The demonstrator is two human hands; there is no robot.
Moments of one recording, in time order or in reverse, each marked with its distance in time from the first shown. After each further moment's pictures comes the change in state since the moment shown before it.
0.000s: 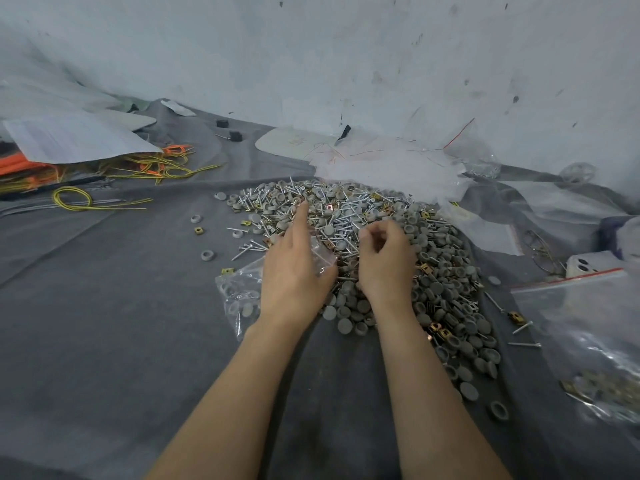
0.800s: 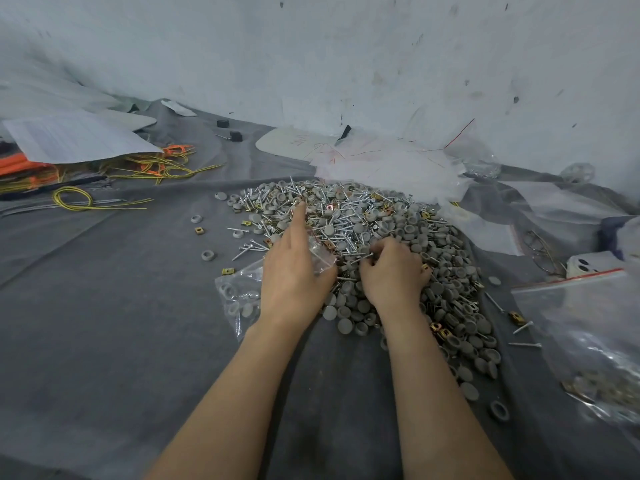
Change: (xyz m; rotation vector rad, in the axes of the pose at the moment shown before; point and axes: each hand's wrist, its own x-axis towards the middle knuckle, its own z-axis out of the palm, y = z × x) left_hand 0.001 -0.003 0.003 -0.030 0.014 -0.013; right_hand 0.003 0.010 -0.006 -0.507 -0.198 0.172
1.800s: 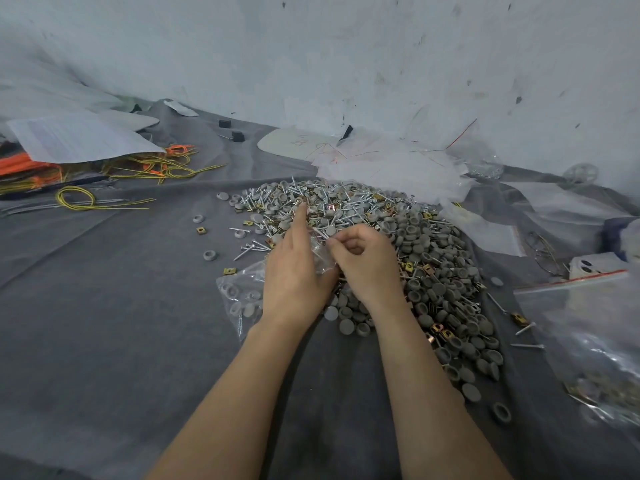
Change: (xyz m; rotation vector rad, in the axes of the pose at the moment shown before) left_hand 0.000 0.000 0.000 -0.010 -0.024 -0.012; right_hand -0.008 -0.020 0.006 0.632 -0.068 -0.292
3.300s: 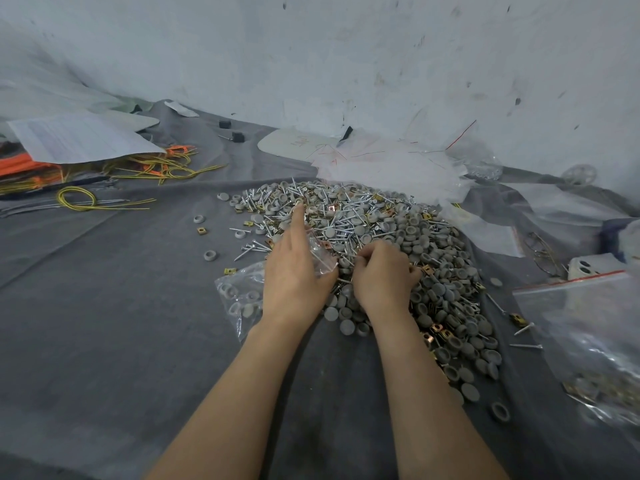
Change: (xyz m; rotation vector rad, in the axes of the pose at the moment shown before) left_hand 0.000 0.000 0.000 -0.007 0.023 -0.014; right_hand -0.001 0.010 -0.005 -0.633 0.108 0.184
